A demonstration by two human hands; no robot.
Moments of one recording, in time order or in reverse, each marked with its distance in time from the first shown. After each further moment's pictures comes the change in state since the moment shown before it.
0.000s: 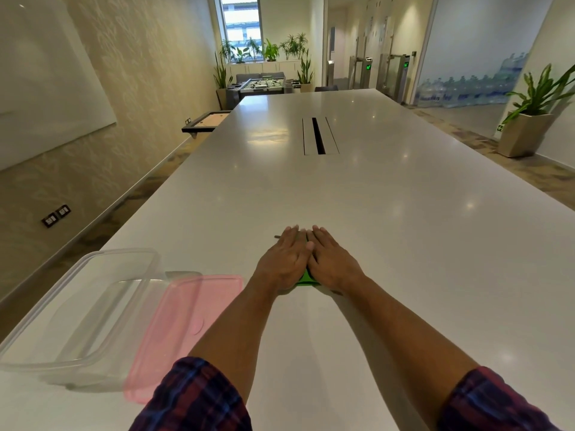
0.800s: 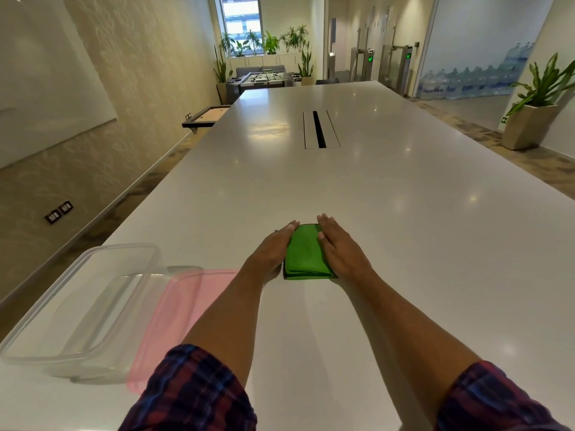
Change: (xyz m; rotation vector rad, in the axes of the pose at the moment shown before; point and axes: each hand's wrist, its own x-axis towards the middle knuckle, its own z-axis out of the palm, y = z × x) left_hand 0.012 -0.009 -0.012 -1.011 -0.038 -0.279; right_hand -0.007 0.016 -0.004 0.405 0.259 0.107
